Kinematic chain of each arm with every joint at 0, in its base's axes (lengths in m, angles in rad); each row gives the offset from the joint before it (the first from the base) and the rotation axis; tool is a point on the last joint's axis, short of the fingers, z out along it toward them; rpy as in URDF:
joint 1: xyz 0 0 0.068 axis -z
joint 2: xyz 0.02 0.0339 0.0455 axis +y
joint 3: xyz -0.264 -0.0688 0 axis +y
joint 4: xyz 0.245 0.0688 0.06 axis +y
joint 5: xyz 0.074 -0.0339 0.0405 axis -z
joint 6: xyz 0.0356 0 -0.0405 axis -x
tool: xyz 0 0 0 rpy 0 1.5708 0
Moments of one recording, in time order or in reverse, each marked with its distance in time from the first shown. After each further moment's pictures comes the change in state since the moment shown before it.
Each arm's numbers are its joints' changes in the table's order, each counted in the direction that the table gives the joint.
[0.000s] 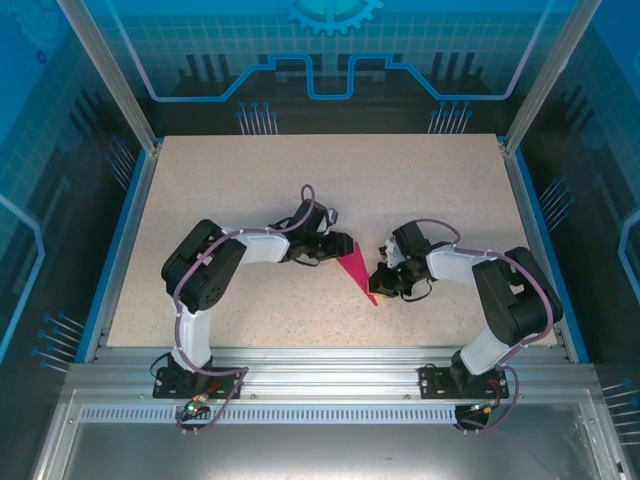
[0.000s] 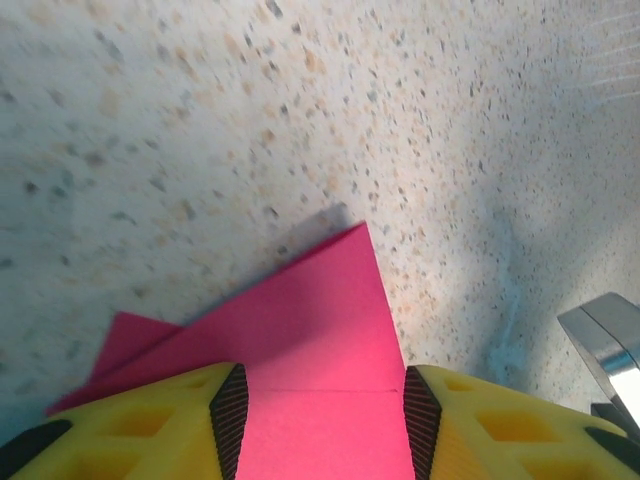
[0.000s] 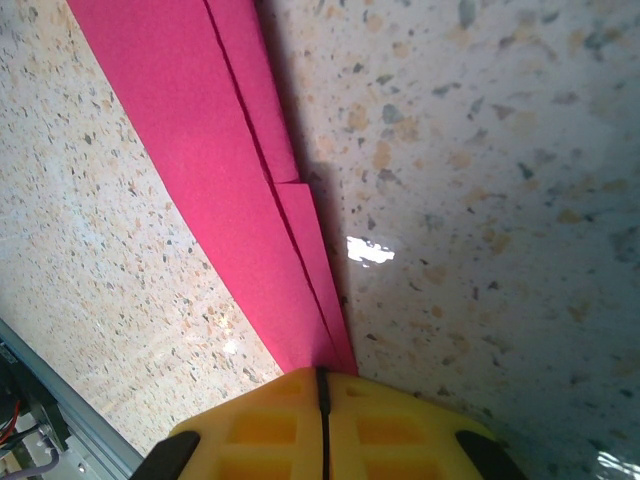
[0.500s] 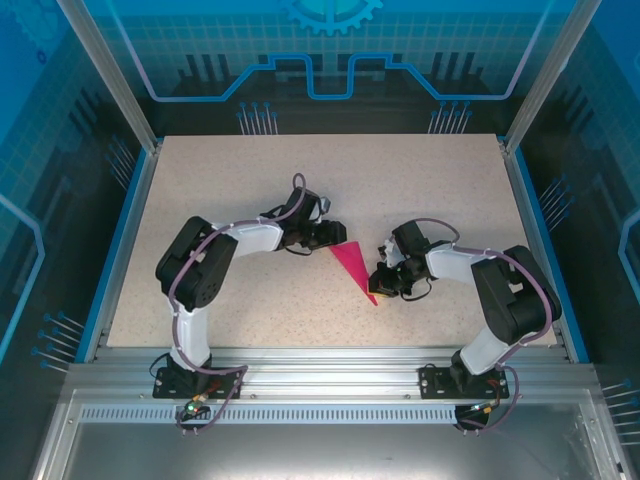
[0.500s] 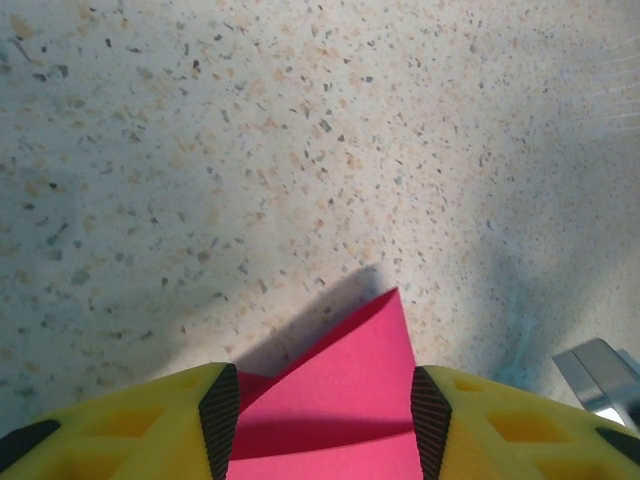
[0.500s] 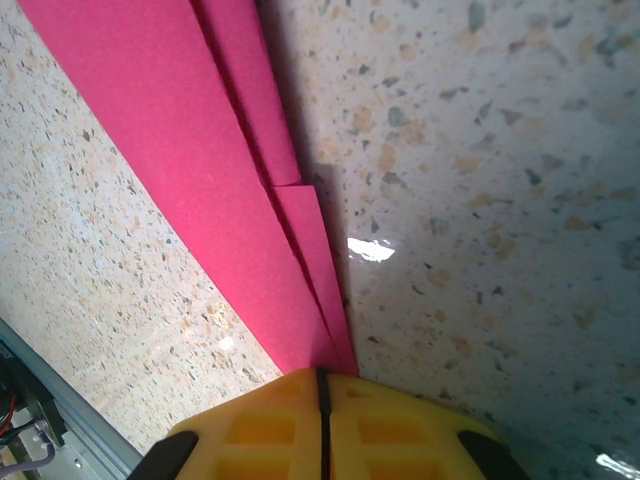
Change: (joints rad) left arm -0.058 -0.027 -0.068 0.116 0.003 -0.051; right arm 0.000 0.013 -0.014 0.015 -0.004 0.018
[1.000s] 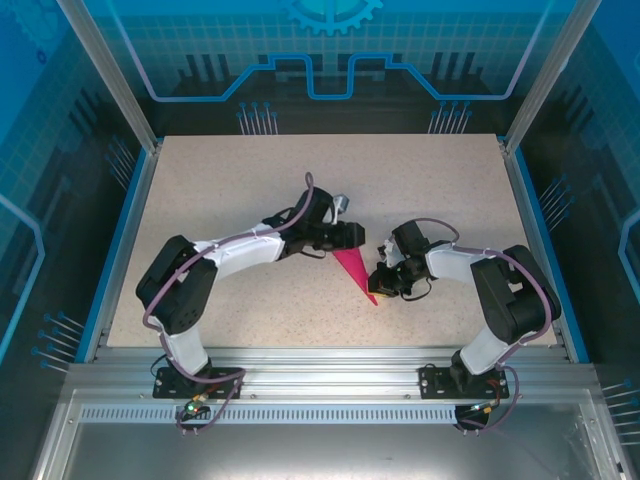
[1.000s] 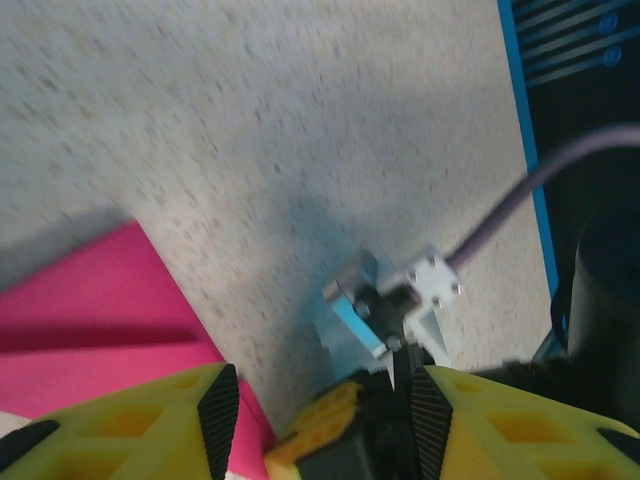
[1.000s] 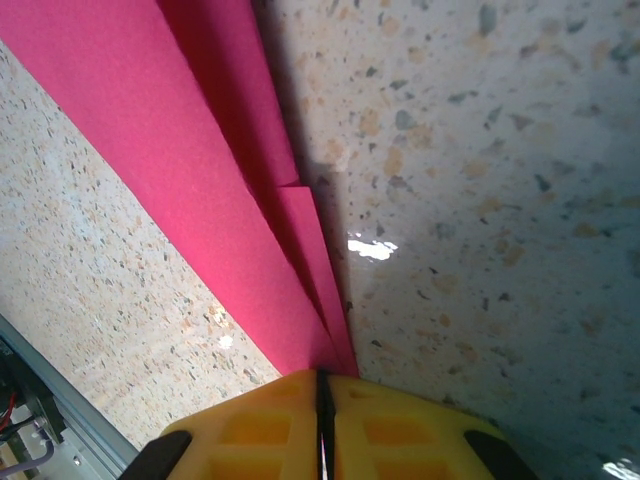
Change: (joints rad) left arm 0.153 -0.172 0.011 0.028 -0.015 0.058; right arm 0.000 0.002 0.000 -0.005 -0.005 0.008
